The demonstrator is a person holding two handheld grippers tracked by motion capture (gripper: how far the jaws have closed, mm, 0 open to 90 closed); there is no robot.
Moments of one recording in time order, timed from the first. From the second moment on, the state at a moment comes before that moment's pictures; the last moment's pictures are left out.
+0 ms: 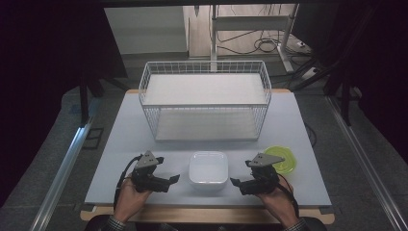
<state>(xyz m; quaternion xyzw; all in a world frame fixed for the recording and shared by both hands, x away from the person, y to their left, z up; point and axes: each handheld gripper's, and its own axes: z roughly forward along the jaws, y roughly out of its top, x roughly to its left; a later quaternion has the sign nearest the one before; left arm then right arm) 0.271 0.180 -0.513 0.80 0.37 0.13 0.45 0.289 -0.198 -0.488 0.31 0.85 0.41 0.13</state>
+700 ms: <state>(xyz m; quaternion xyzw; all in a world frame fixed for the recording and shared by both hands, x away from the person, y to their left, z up) 0.280 0.158 -0.498 0.82 0.35 0.09 0.44 0.290 -0.188 -0.486 0.31 0.85 0.42 0.12</state>
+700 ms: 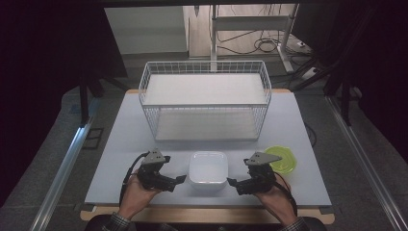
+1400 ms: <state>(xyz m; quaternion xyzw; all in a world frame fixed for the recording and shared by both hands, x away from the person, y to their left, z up) 0.312 0.128 -0.504 0.83 0.33 0.02 0.44 0.321 -0.161 -0.482 0.35 0.85 0.39 0.02</state>
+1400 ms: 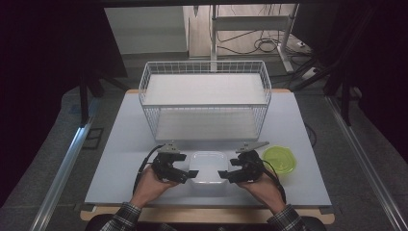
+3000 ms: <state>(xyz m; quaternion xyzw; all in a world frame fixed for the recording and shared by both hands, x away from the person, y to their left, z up) 0.285 0.152 -0.501 0.78 0.42 -0.08 0.46 0.306 -0.174 -0.473 0.44 0.78 0.43 -0.08</state>
